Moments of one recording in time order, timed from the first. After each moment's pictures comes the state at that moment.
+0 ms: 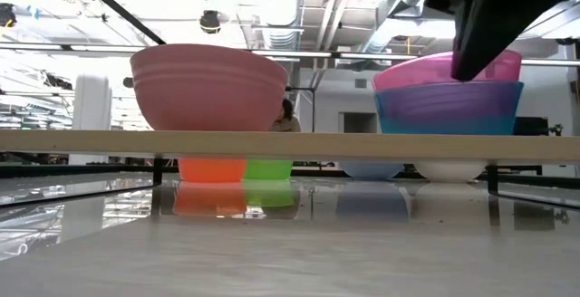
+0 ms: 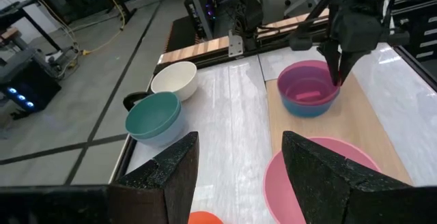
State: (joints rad) left arm -0.30 0.85 1.08 -0.59 -0.45 0.15; right arm 0.60 1.82 1.43 -0.96 0.34 0.63
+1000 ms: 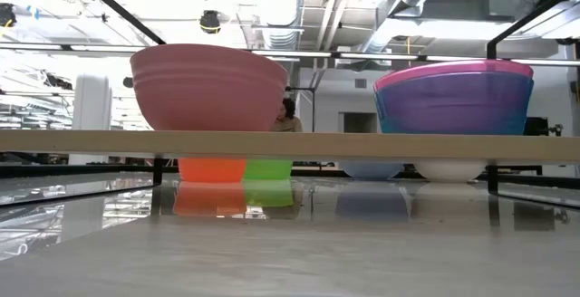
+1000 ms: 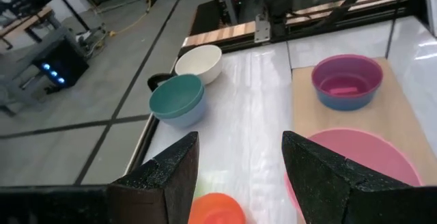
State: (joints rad) left arm -0.31 0.85 1.08 -0.63 -0.56 0.10; right arm 0.40 1.82 2.00 -1.40 0.62 0.34
